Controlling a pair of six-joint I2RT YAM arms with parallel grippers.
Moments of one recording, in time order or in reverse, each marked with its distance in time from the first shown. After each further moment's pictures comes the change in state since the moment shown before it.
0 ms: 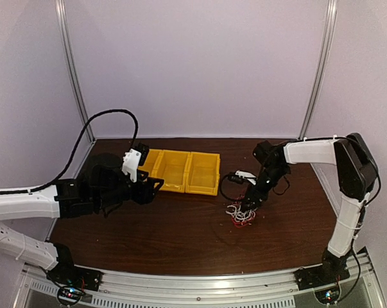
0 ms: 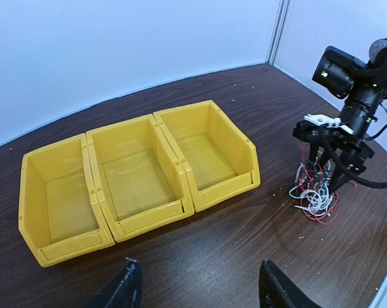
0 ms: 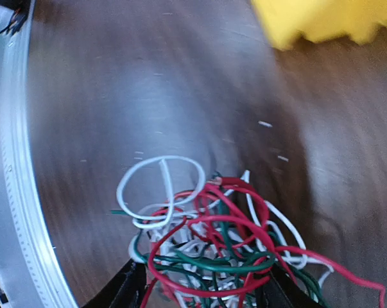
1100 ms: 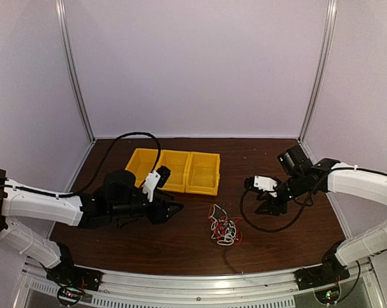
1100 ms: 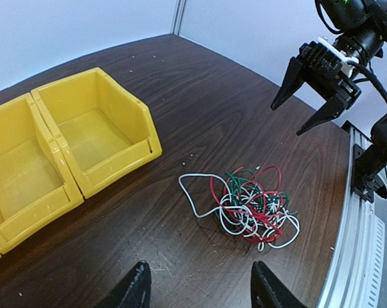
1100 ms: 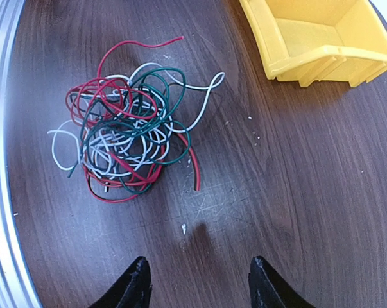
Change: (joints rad) left arm -0.001 0.177 -0.151 0.352 0.386 0.017; right arm 0.109 -0.629 -0.442 0.244 0.225 -0.071
